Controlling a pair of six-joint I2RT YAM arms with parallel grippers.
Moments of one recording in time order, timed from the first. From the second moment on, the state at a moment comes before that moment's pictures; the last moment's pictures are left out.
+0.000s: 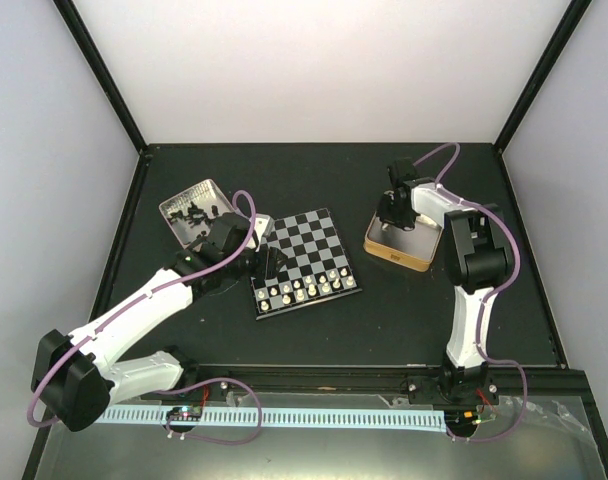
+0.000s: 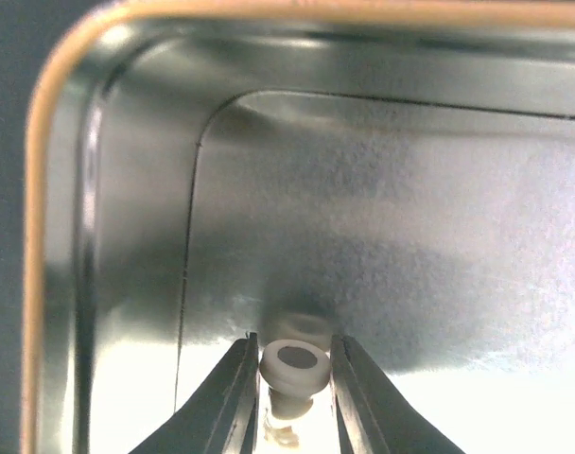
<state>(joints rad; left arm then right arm) -0.59 1.11 0.81 -0.46 0.16 -0.40 0.23 2.06 1.45 -0.57 -0.04 0.54</state>
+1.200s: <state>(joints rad) -0.59 1.02 0.75 -0.30 0.20 -0.42 0.28 1.54 1.03 -0.17 -0.25 0.88</state>
